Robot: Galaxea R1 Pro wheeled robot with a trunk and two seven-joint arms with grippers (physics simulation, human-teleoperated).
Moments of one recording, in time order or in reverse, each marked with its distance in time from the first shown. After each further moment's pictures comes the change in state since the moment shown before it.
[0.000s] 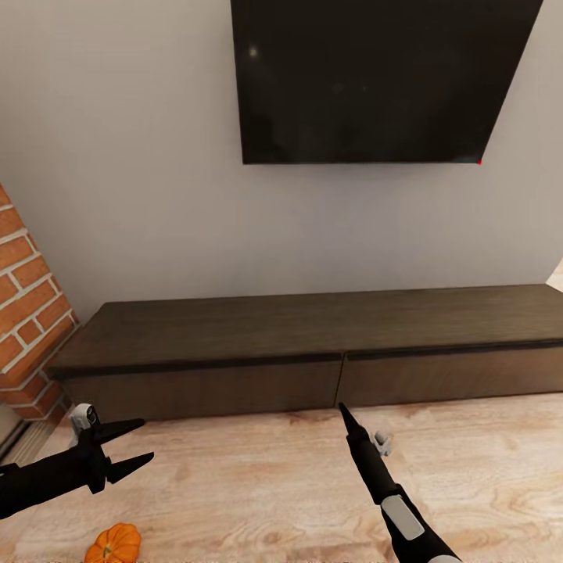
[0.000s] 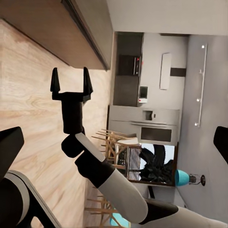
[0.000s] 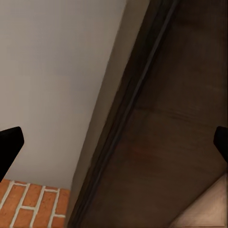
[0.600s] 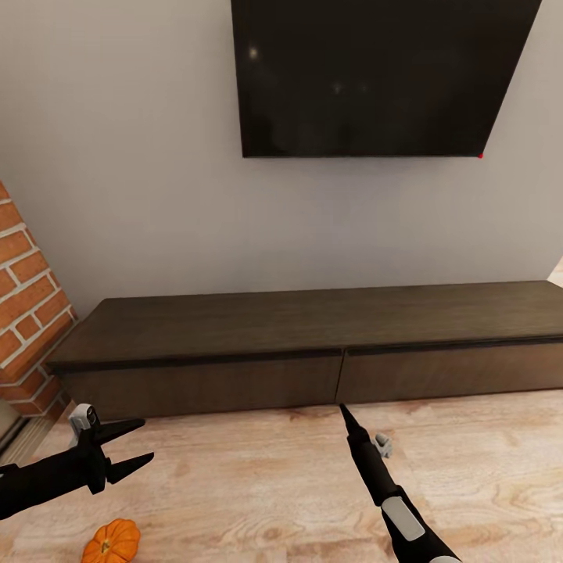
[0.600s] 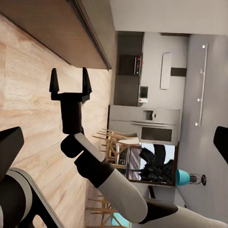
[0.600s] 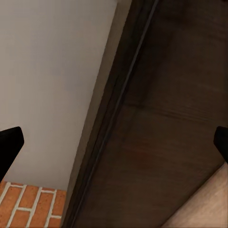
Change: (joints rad) left arm 0.001 0.000 0.000 0.000 0.001 0.000 -0.001; right arm 0.000 -0.001 -0.002 0.009 -0.011 0.000 -0.001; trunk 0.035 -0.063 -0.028
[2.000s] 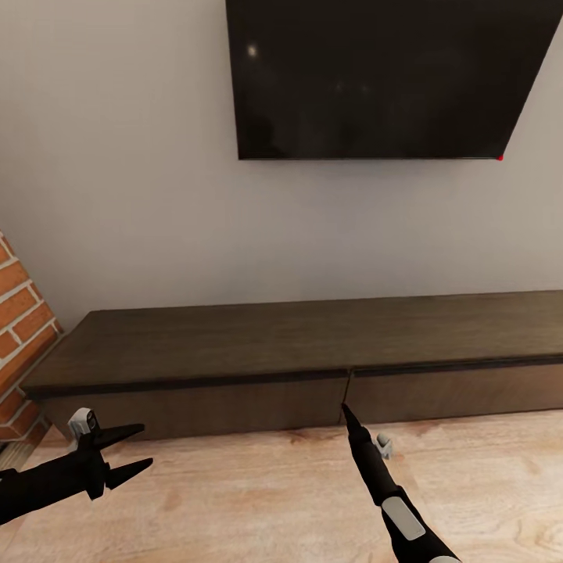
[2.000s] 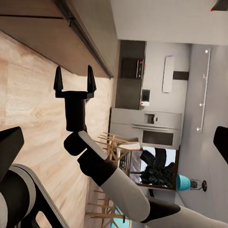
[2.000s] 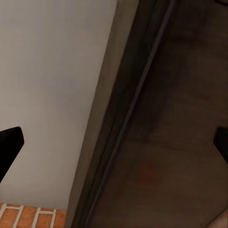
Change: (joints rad) left arm 0.014 0.000 0.000 0.003 -0.008 0.000 0.000; right arm 0.000 0.001 0.002 0.000 -0.034 0.008 -0.008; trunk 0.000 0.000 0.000
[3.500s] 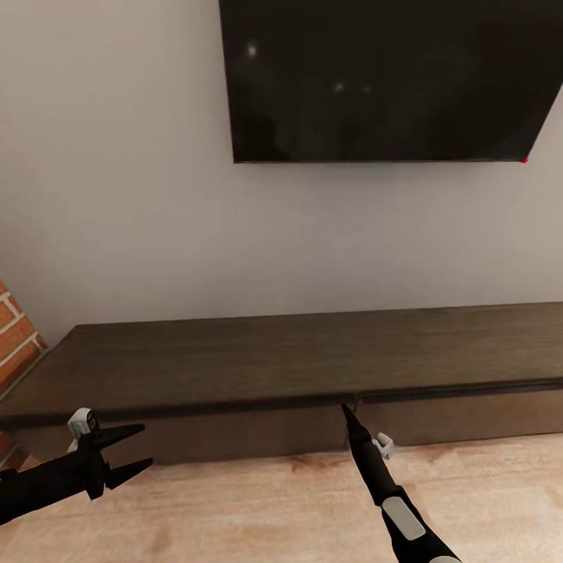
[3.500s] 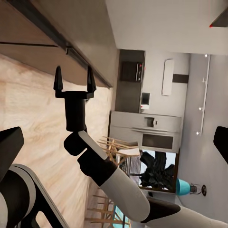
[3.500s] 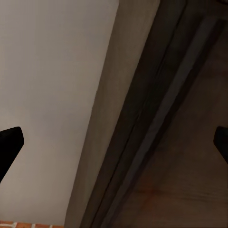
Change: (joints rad) left arm 0.000 0.000 0.000 0.000 0.000 0.000 0.000; right arm 0.000 -0.001 0.000 0.000 0.000 0.001 -0.002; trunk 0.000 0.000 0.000
